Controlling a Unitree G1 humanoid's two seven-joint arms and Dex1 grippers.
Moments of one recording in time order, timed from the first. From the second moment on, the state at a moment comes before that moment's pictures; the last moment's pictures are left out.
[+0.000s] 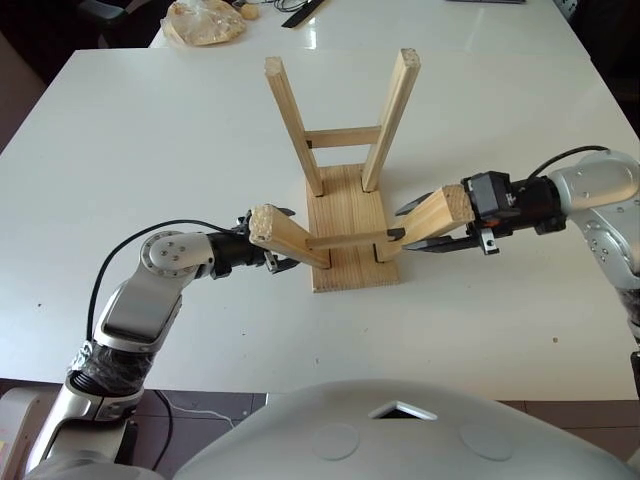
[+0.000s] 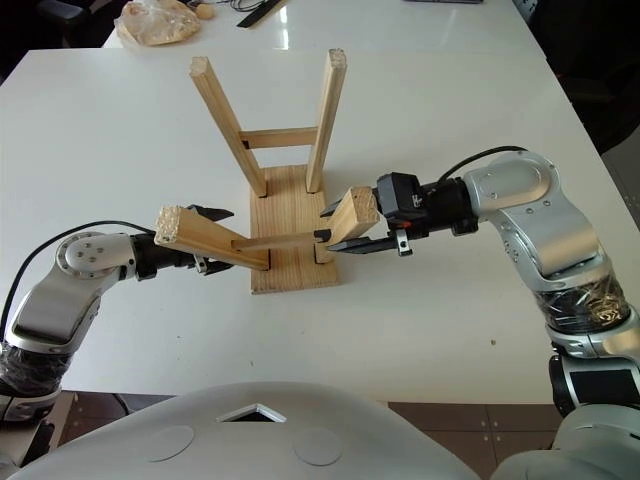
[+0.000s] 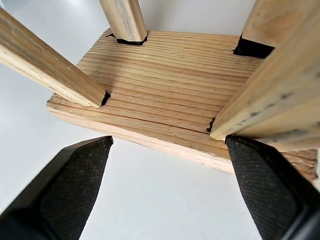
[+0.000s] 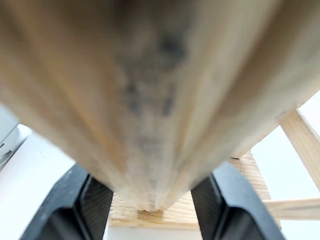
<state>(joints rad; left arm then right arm) 0.01 0.68 -0.16 -0.40 -0.17 0.47 -0.87 -0.36 -0.87 0.24 -0.29 0.54 0.25 1.32</state>
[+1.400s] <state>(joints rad) 0.10 0.70 -0.10 -0.30 -0.14 0.33 -0.90 -0.63 -0.76 0.43 0.11 0.54 0.14 1.42</state>
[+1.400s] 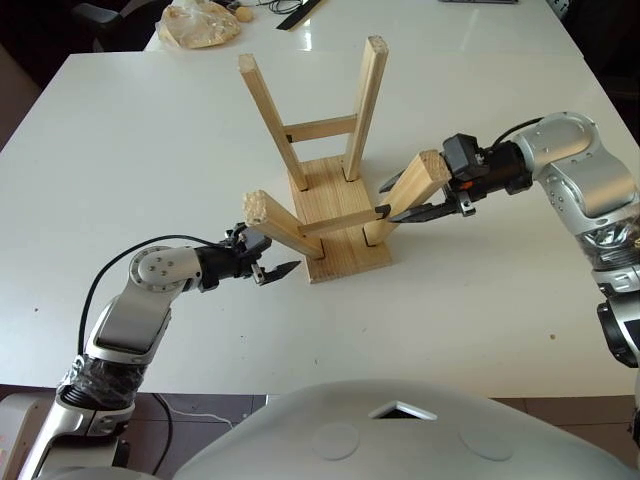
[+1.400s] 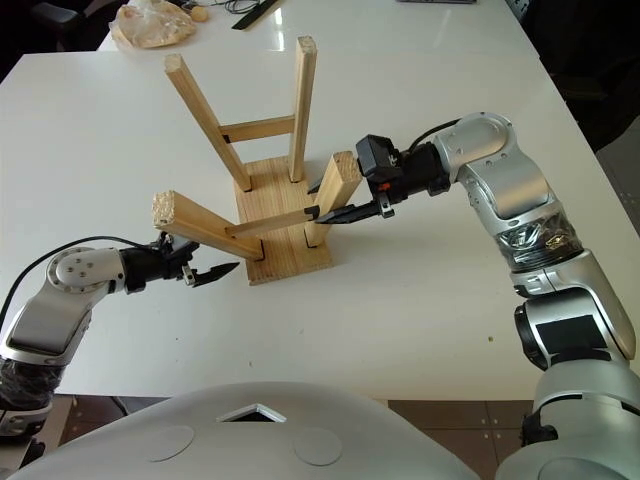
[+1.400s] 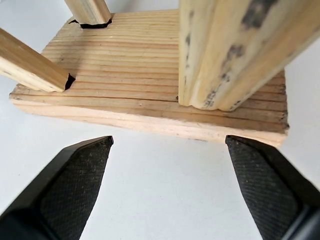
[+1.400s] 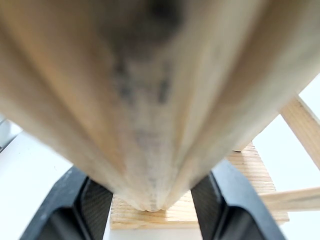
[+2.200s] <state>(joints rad) 0.37 0.40 0.21 -0.55 -0.28 0.49 -0.45 0.07 -0.76 -0.02 -0.29 0.26 0.41 0.80</state>
